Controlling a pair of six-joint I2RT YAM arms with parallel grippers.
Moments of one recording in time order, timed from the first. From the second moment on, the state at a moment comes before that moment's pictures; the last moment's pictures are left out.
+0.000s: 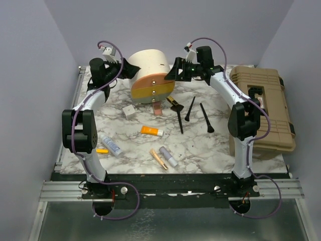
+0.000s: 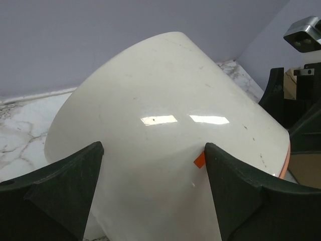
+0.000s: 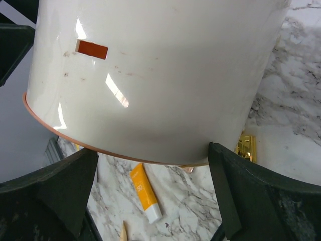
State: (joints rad) left arm -0.02 1.85 1.34 0.46 0.67 -0.38; right arm 0.34 2.15 1.96 -0.36 -0.70 0.41
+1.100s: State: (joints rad) left arm 0.03 1.89 1.55 0.05 0.61 -0.39; right arm 0.36 2.10 1.94 -0.37 -0.69 0.47
